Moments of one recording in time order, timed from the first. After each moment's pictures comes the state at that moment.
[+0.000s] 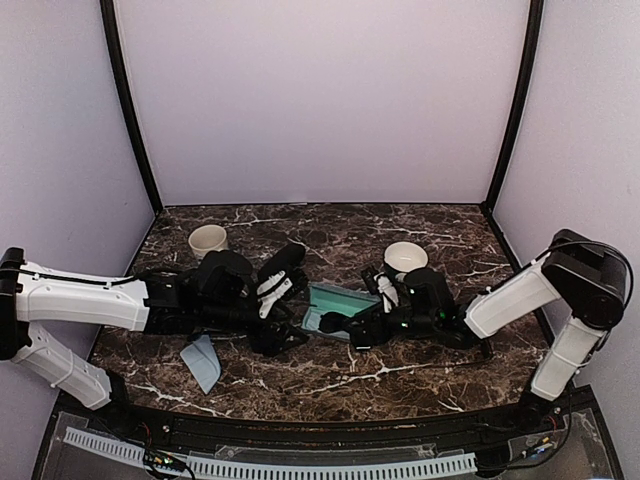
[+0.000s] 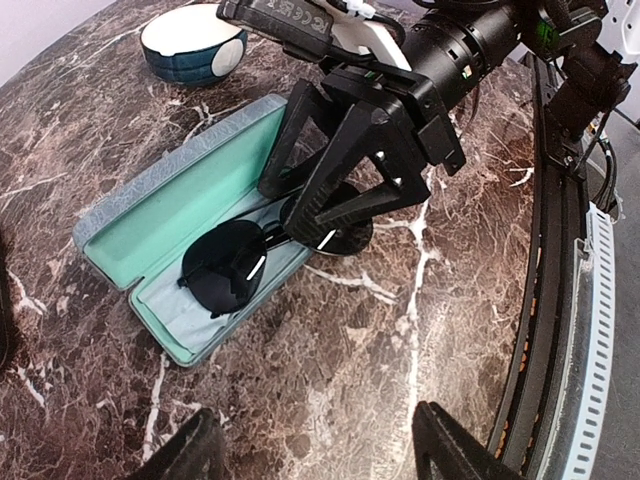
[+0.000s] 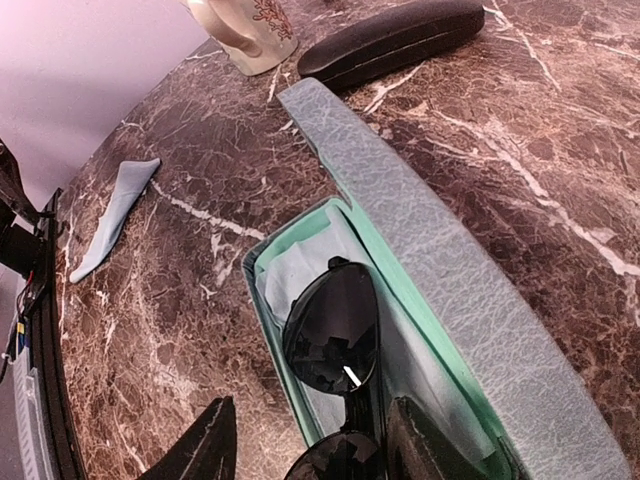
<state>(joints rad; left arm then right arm) -1.01 1.35 0.77 -0.09 0.15 -0.04 0.85 1.69 0.56 0.62 -0.29 0.36</state>
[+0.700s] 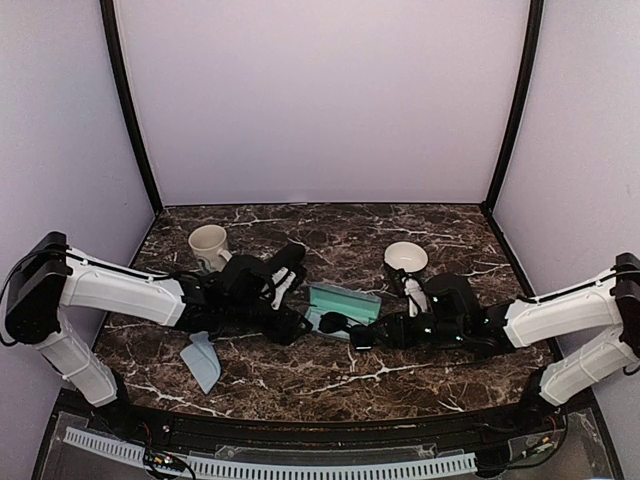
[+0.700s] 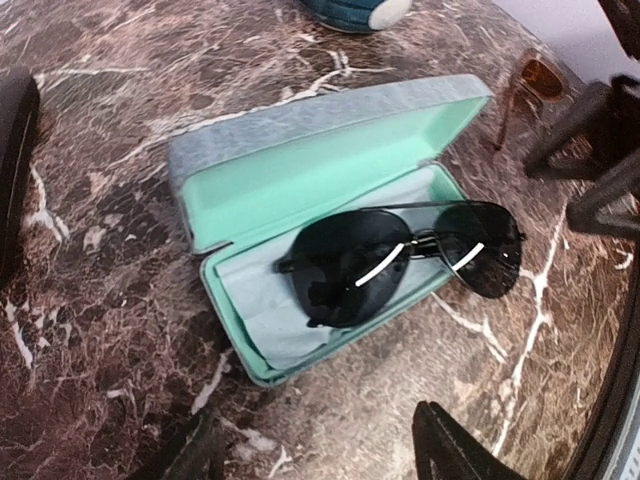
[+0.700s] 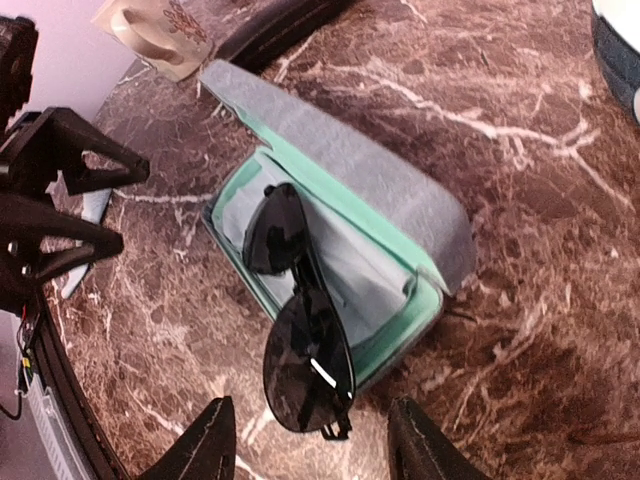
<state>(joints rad) -0.94 1.56 0.80 0.04 0.04 -0.25 0.91 1.34 0.46 0.28 -0.07 0.53</state>
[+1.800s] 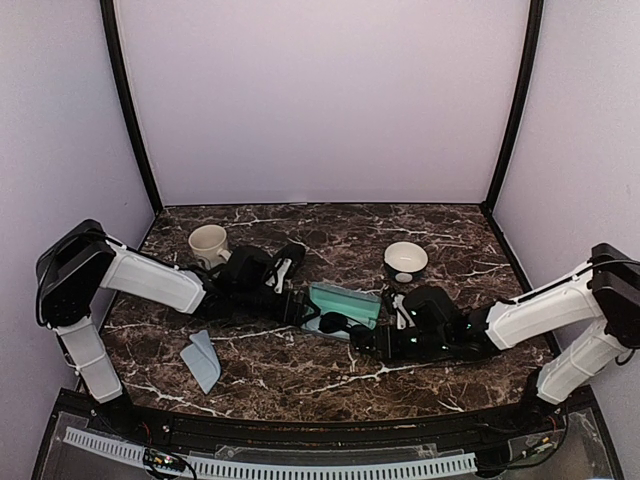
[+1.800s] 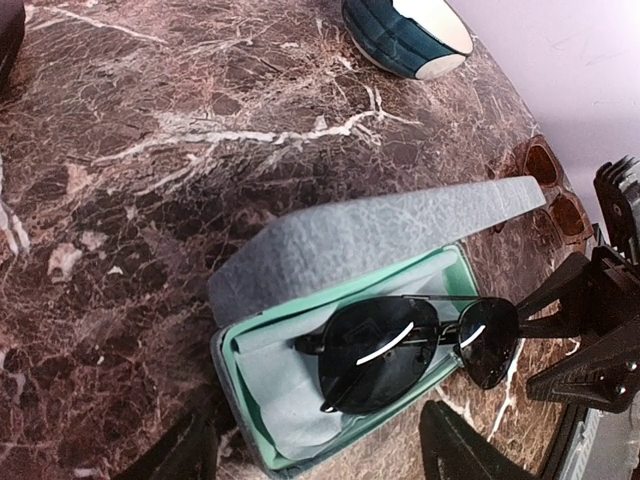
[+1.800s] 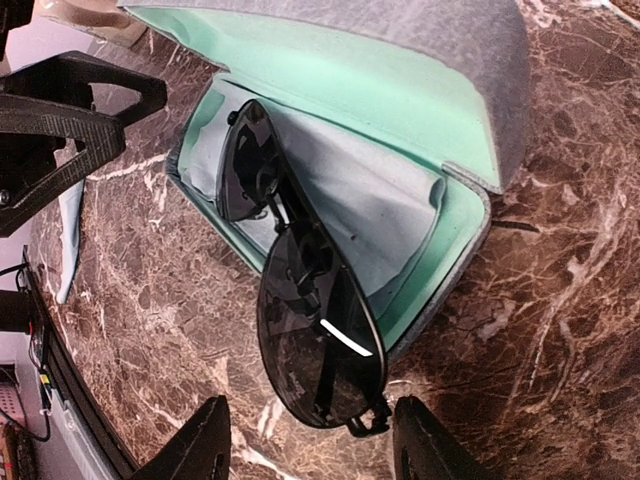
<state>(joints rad) -0.80 1.76 0.85 0.23 0.26 -0.47 0.99 1.47 0.51 0.21 -0.05 0.79</state>
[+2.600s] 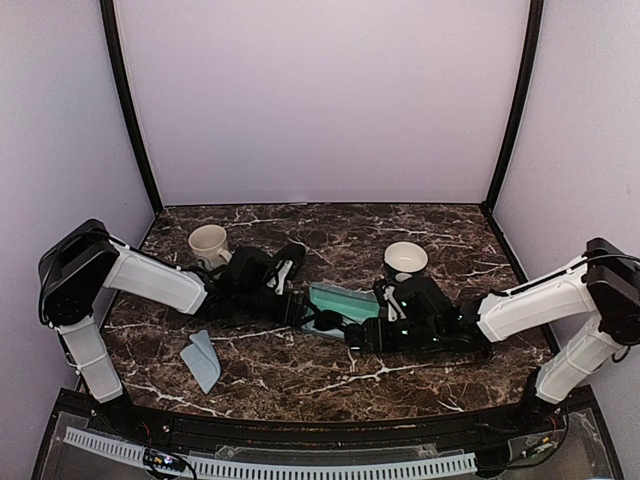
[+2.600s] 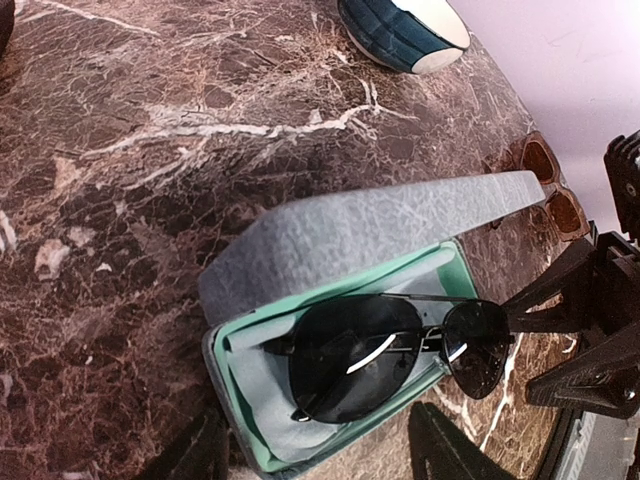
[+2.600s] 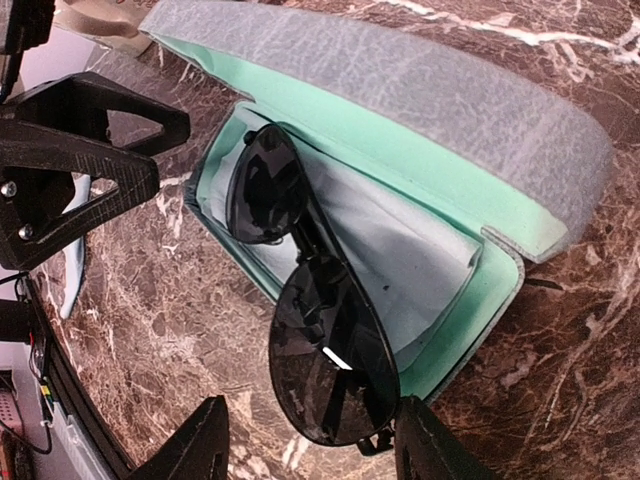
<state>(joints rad) -0.80 1.78 0.85 0.24 0.28 -0.48 0.99 1.51 0.60 0.17 -0.04 0.76</state>
